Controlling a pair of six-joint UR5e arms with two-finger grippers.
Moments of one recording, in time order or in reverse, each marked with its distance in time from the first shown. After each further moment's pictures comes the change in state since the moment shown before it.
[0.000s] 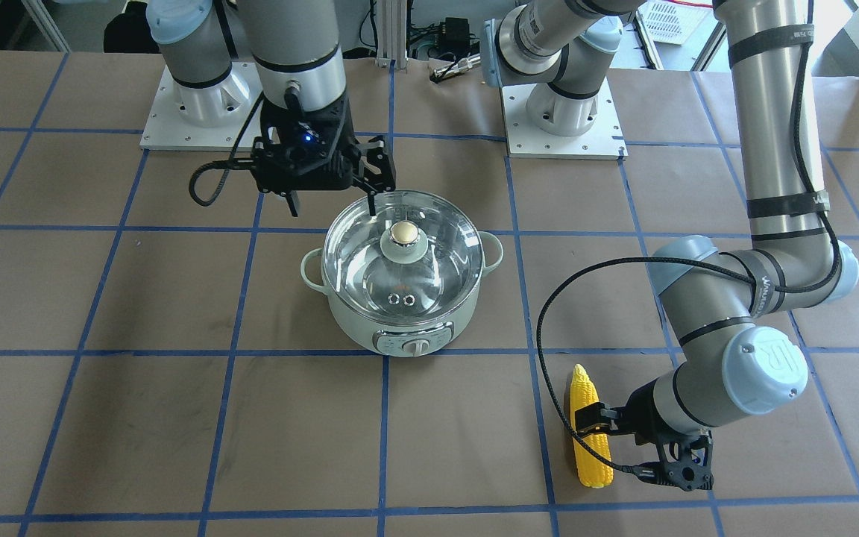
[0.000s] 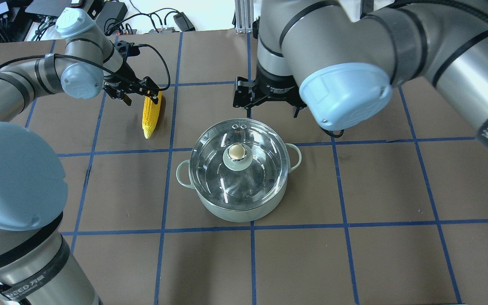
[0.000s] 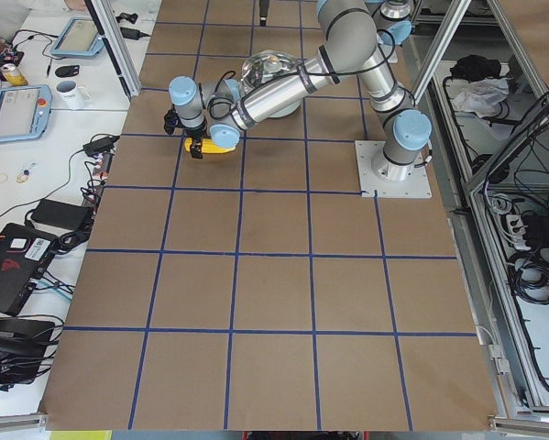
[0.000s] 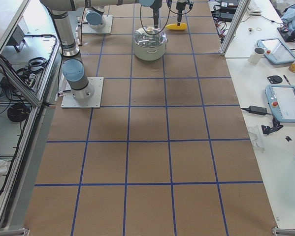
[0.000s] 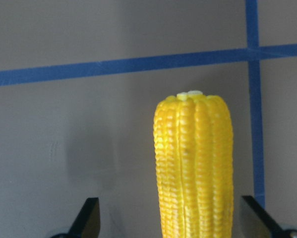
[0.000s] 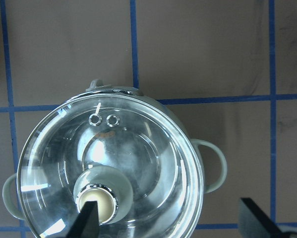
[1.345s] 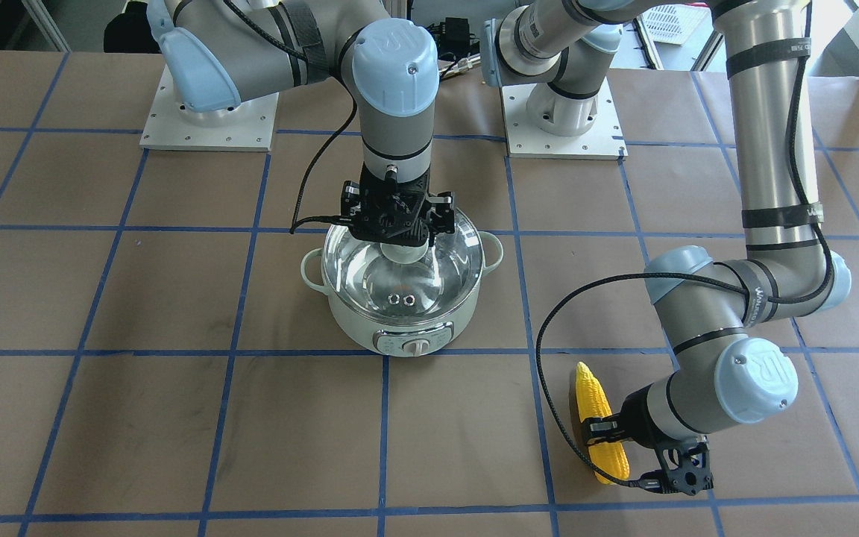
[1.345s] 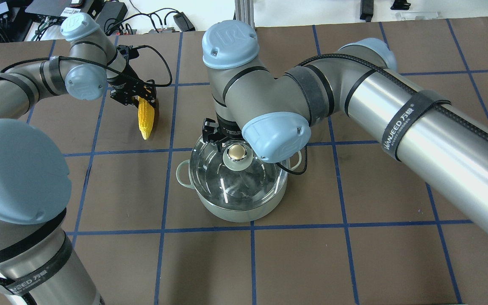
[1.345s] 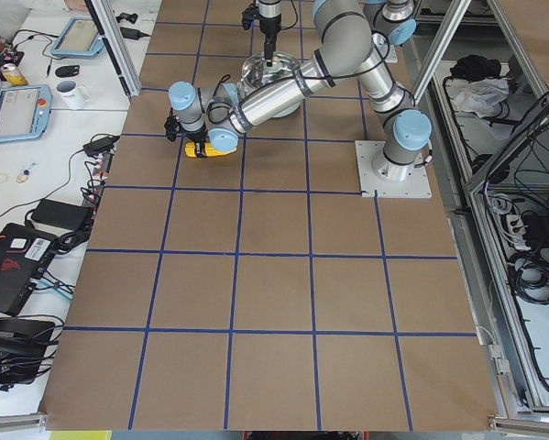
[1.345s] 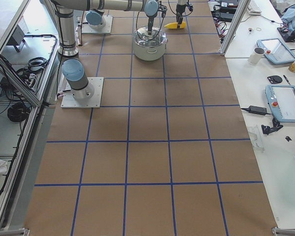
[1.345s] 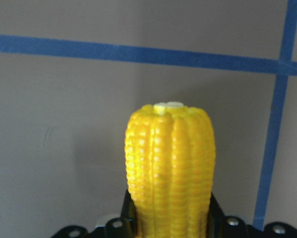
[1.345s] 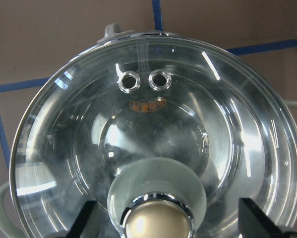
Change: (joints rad) left arm -0.003 -0.024 0.007 -0.001 -0.007 -0.174; right arm 0.126 0.150 0.052 -0.091 0.014 0.231
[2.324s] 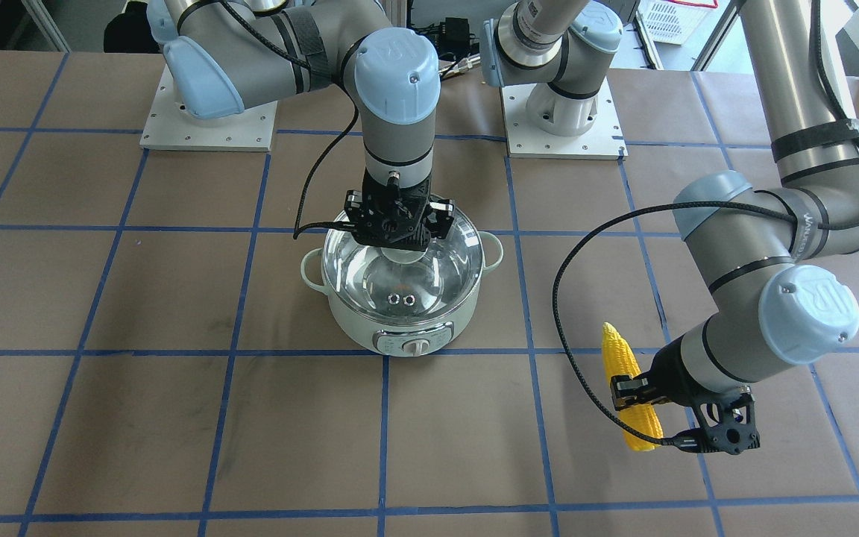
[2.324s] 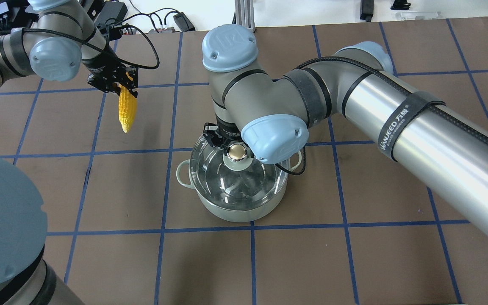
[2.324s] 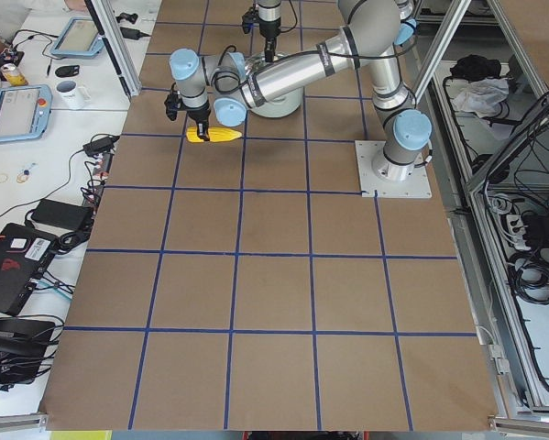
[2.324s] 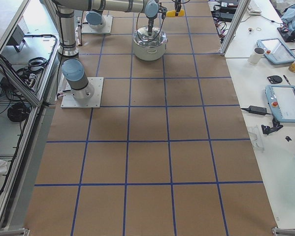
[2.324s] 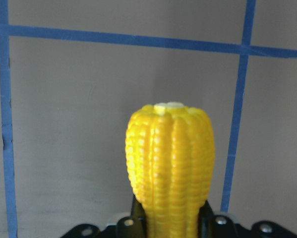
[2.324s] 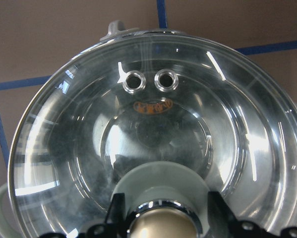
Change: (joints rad) left arm 0.001 0.164 0.007 -0.163 0.064 0.004; right arm 0.002 0.010 0.007 -0.016 0.004 -0.012
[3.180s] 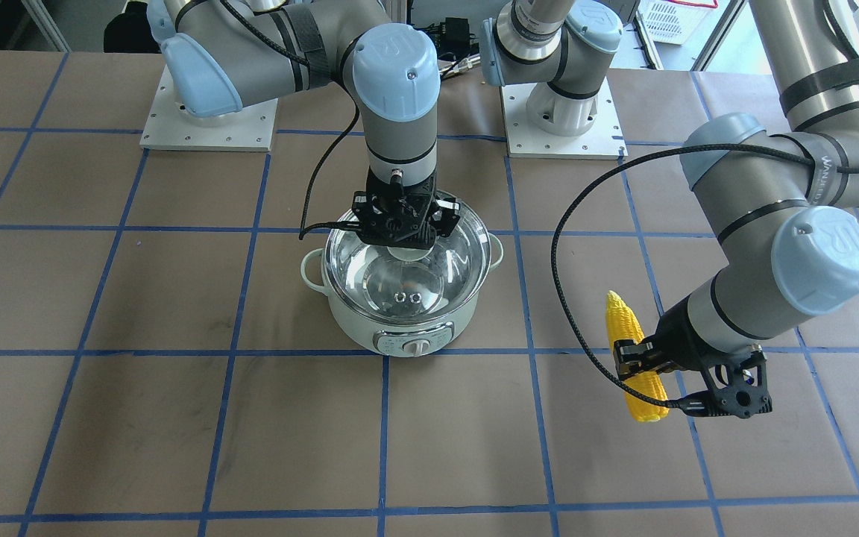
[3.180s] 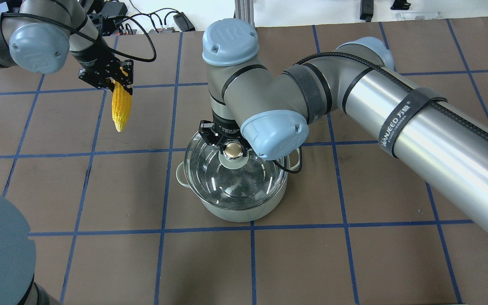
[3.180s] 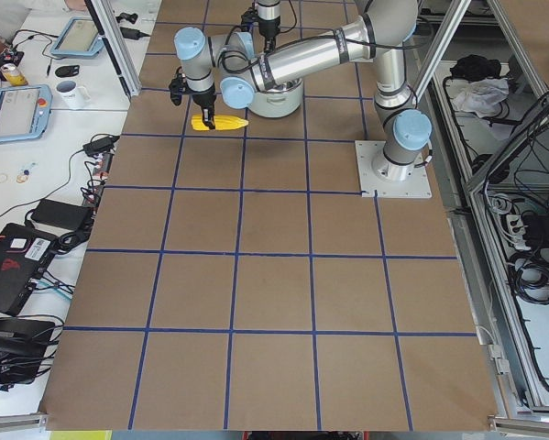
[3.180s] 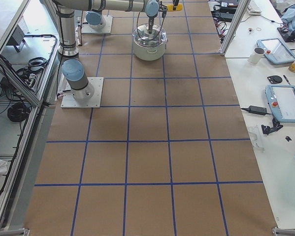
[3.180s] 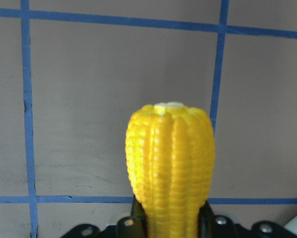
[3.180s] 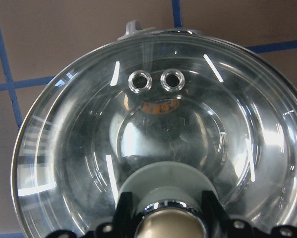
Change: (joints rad) left arm -0.015 0.092 -0.001 -0.096 0.016 -0.007; right arm -0.003 0.001 -0.020 0.004 0.047 -0.001
